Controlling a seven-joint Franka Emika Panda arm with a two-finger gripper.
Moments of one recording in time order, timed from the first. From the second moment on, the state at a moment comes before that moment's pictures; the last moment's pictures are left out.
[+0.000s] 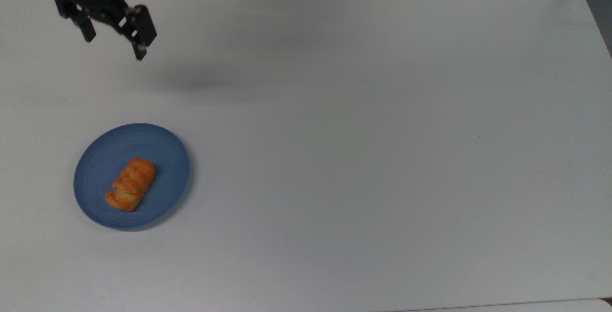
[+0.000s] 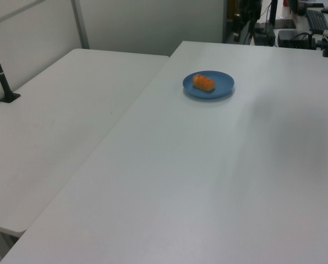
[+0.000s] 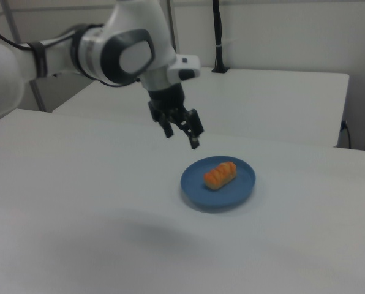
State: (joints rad) arm -0.13 0.28 -0.12 -1.46 -0.04 1.90 0.05
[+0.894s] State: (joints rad) arm -0.16 0.60 -0.11 -1.46 -0.04 2.51 0.23
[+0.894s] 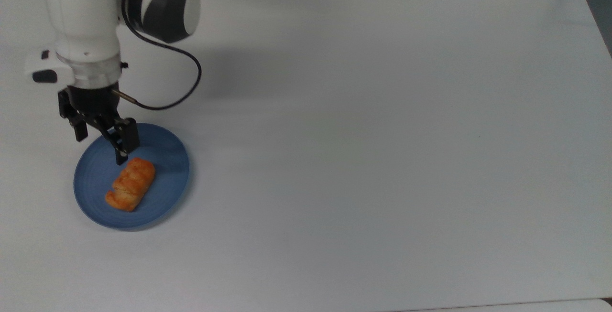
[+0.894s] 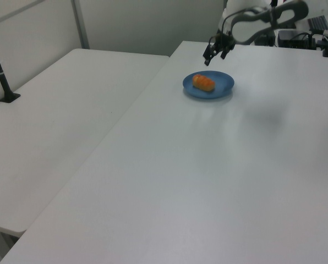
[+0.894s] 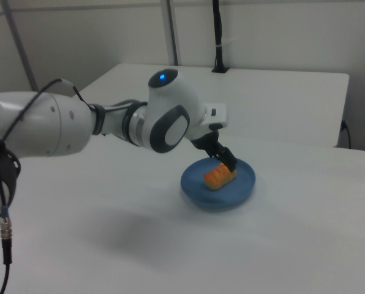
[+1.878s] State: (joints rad) arm -0.13 0.73 -0.10 -1.45 -0.04 2.70 0.30
